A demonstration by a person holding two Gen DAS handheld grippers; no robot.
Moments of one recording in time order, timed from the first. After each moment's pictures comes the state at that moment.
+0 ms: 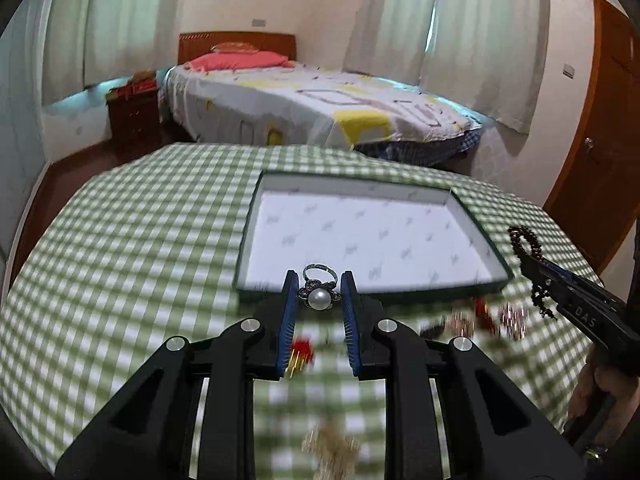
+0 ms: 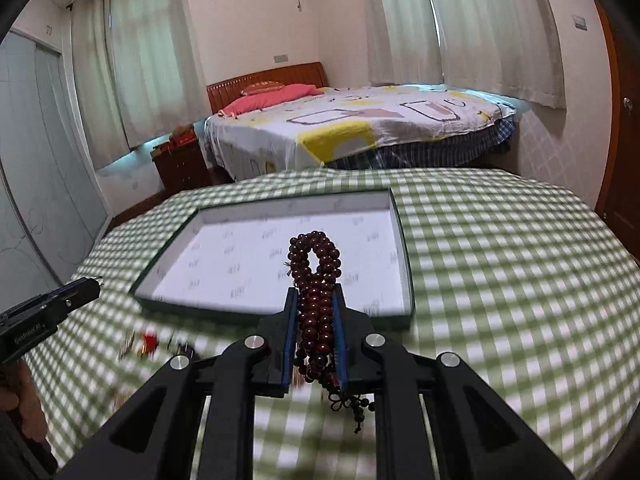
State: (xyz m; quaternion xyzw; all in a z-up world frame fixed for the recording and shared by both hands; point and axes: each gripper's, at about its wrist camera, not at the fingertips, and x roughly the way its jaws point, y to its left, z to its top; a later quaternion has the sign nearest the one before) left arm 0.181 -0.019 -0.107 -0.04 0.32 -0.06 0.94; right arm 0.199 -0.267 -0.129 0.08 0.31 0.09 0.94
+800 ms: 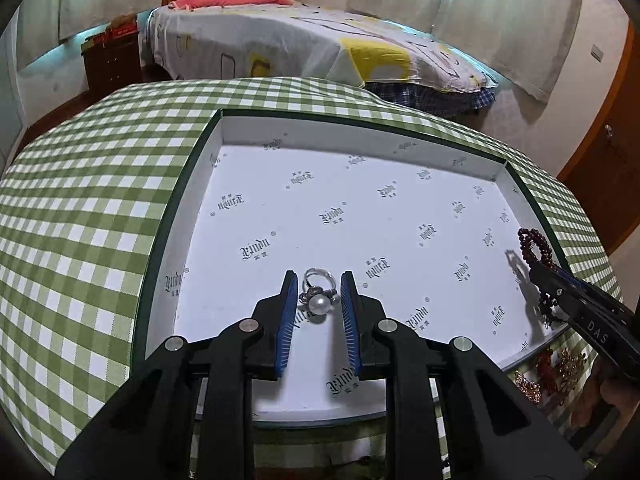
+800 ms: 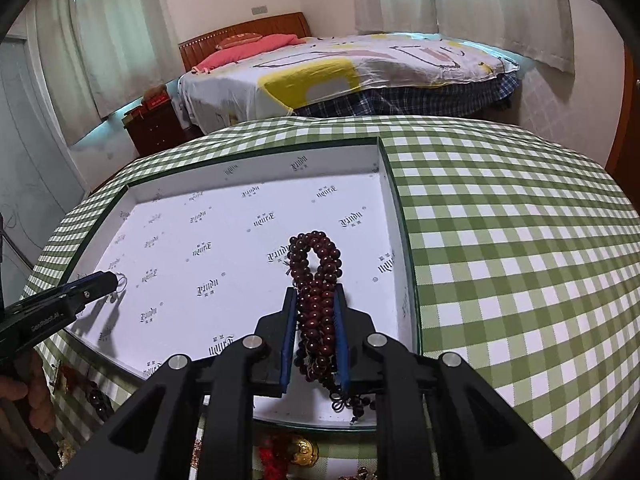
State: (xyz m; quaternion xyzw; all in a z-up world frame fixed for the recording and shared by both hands) left arm 0.313 -0.033 -0.189 -0.06 0.43 -0.08 0.90; right arm 0.296 -0.274 -0.191 0.07 0.40 0.07 0.91
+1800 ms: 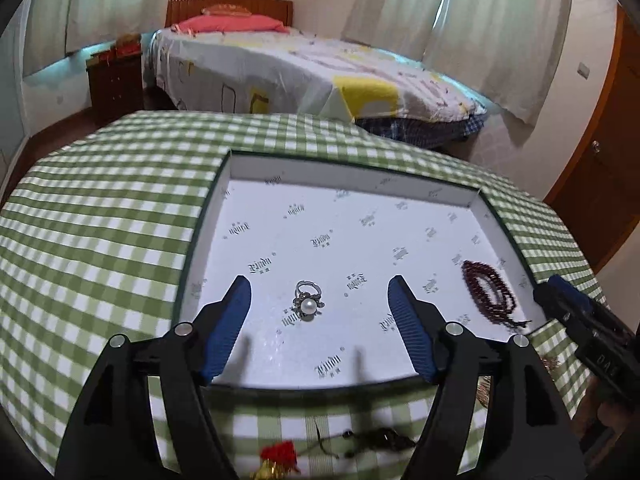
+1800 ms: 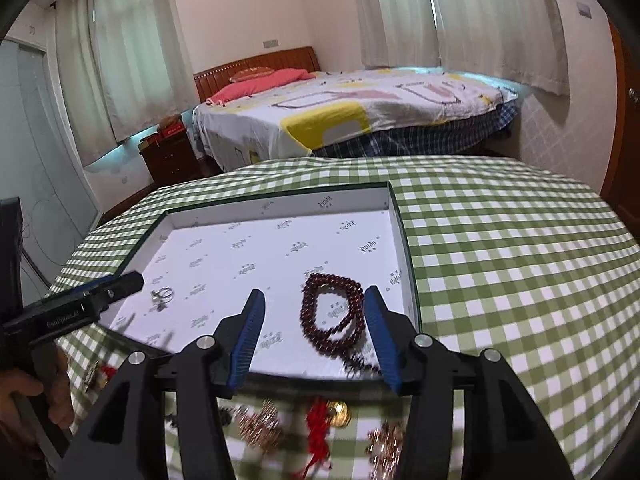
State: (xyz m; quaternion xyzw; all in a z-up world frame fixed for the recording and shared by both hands) left arm 0.272 -0.025 -0.147 -0.07 0.38 -0.08 0.92; right arm 0.246 -0.270 -0.150 0.07 0.34 0.08 0.94
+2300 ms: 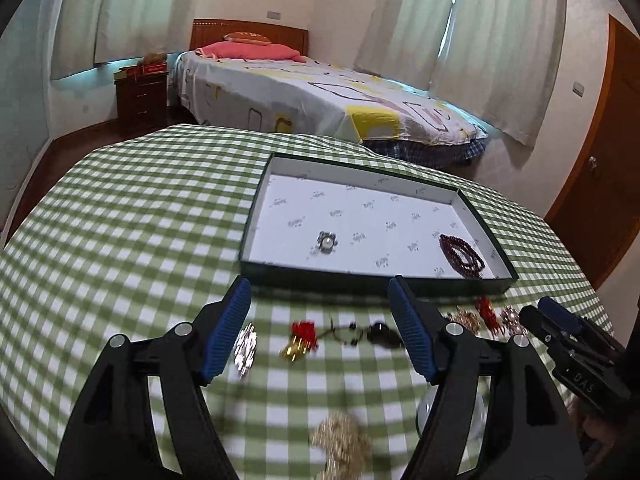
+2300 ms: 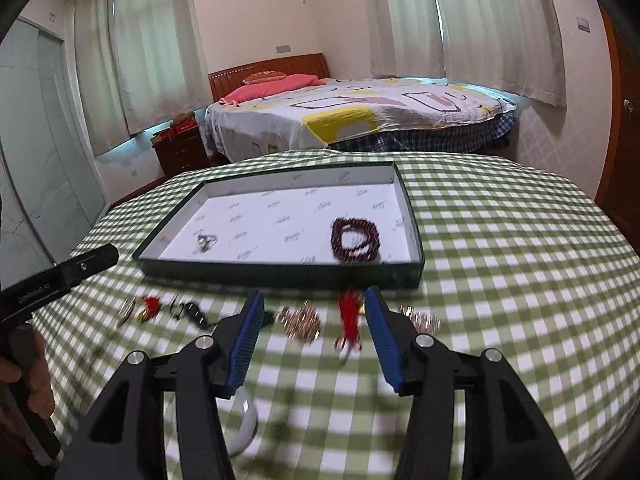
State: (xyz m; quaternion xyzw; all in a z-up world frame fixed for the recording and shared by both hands) left arm 0.165 -0.002 -0.125 -0.09 0.33 -0.05 0.94; right arm 0.162 -0.254 -0.153 0.06 0.32 0.09 0.94
